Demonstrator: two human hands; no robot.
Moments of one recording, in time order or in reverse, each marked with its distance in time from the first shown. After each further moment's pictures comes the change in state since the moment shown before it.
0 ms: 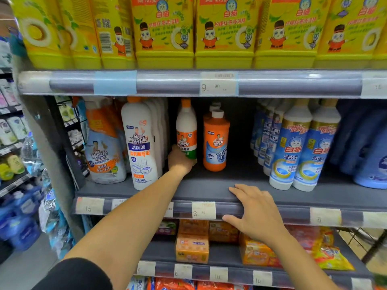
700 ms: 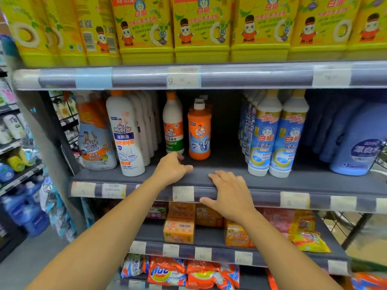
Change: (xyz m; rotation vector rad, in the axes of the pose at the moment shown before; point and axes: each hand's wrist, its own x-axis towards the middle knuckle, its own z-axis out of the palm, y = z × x) left_hand -0.100 0.019 -0.028 0.207 -0.248 0.081; right_hand 0.003 0.004 -0.002 0.021 -0.012 -0.081
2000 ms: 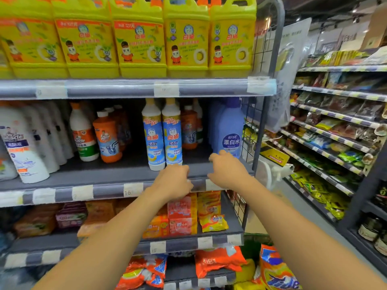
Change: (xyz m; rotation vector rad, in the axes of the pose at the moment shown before) left_hand -0.143 0.220 0.178 0.525 -0.140 0.438; right_hand -0.116 0.222 -0.161 -0.086 -0.085 0.225
